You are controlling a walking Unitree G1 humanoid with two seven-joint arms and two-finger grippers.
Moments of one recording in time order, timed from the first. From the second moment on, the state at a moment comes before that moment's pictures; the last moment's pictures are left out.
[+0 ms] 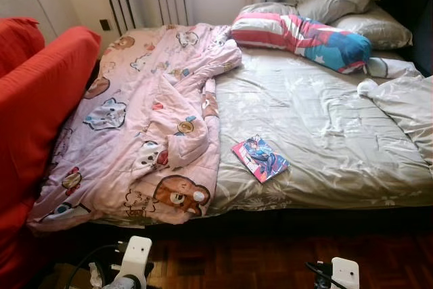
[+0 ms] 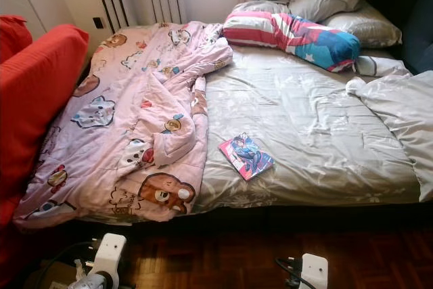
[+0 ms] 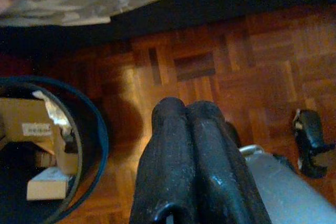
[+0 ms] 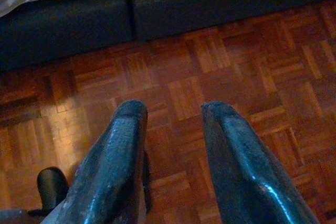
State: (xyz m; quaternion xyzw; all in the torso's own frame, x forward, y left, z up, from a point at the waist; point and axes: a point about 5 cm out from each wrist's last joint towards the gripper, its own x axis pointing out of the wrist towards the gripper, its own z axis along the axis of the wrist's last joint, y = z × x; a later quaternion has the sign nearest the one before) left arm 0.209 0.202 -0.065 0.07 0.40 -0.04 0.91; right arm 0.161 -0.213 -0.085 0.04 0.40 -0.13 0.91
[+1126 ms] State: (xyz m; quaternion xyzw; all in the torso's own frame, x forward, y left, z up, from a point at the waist) left arm 0.203 0.203 -0.069 0.06 0.41 -0.03 0.91; right arm 0.149 -0.215 -0.091 0.06 0.43 -0.14 0.89
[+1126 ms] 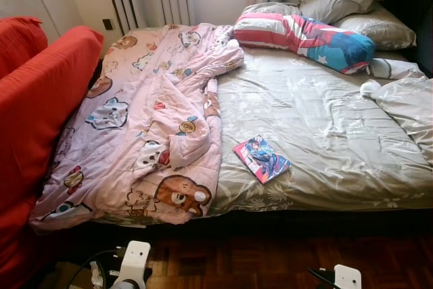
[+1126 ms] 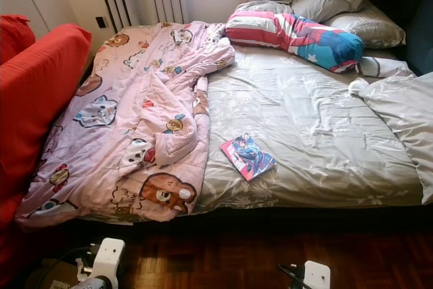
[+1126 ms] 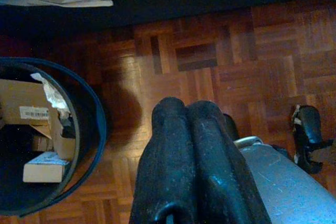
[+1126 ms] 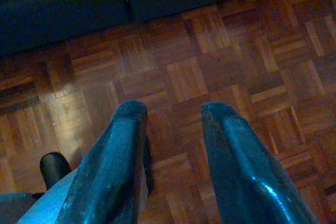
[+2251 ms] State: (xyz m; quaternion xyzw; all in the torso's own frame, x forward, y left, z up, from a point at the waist) left arm 0.177 0.217 -0.080 0.05 0.45 -0.02 0.89; right arm 0.141 -0.216 -0.094 0.05 0.45 -0.13 0.88
